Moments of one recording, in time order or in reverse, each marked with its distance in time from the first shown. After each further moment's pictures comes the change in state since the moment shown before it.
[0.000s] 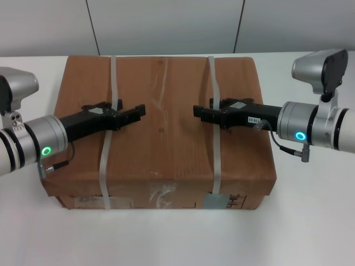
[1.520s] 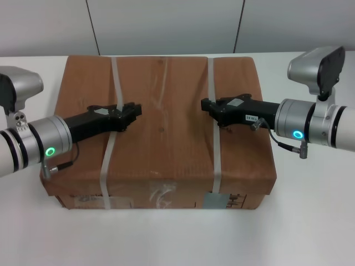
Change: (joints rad) left arm -0.005 0.000 0.001 0.012 0.014 0.015 -0.002; right arm 0.011 0.000 -0.026 0.010 0.048 0.006 -0.089
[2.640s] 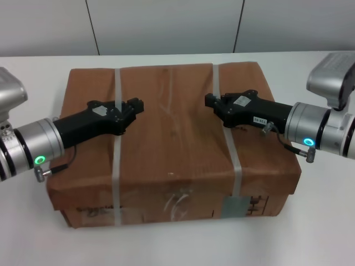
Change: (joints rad) left arm 0.043 0.003 -0.007 -0.027 -0.031 0.210 0.136; right arm -0.065 -0.002 0.011 -0.008 0.097 -0.123 -0.179
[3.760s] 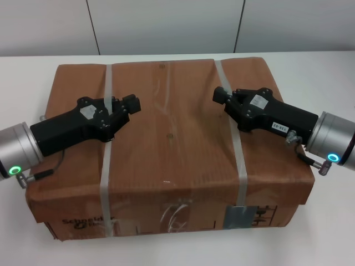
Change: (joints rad) left arm 0.036 -0.002 0.006 -0.105 -0.007 0.304 0.033; right arm -0.126 0.002 -0.003 -0.054 0.110 -0.259 -0.068
